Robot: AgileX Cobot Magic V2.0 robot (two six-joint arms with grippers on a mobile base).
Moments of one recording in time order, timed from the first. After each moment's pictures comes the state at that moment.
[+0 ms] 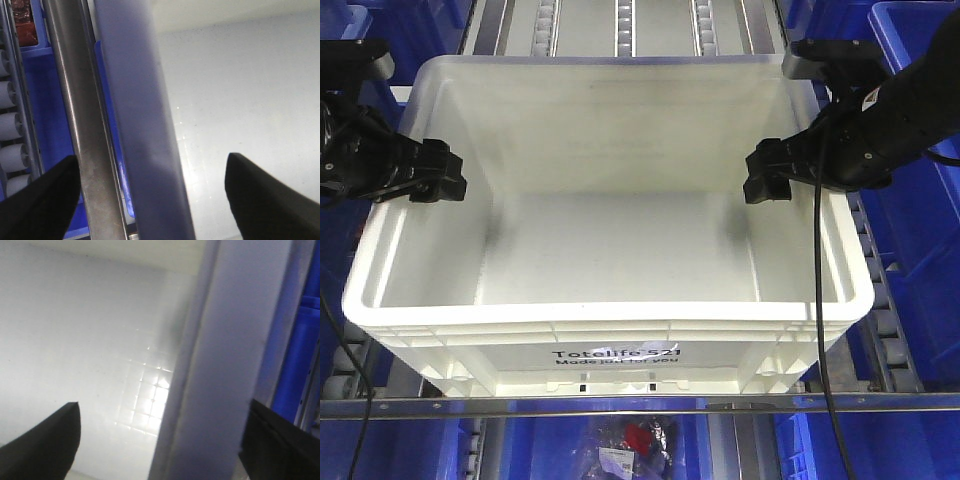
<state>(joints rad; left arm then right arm) -0.20 1.42 -1.16 -0.18 0.88 0.03 0.25 1.54 -1.24 0.20 0.89 -0.06</state>
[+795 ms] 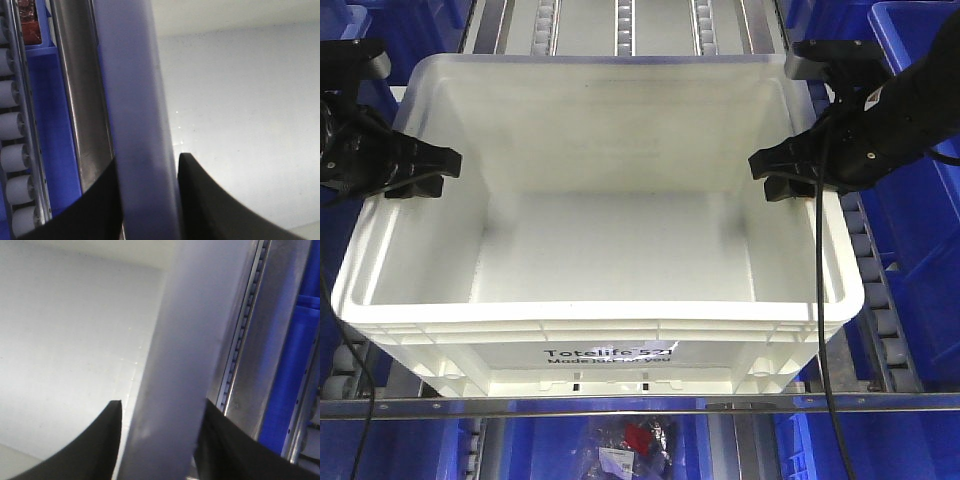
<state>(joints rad) -0.20 1.42 -1.15 -0.19 0.86 0.01 0.24 1.53 -1.24 0.20 0.90 -0.07</state>
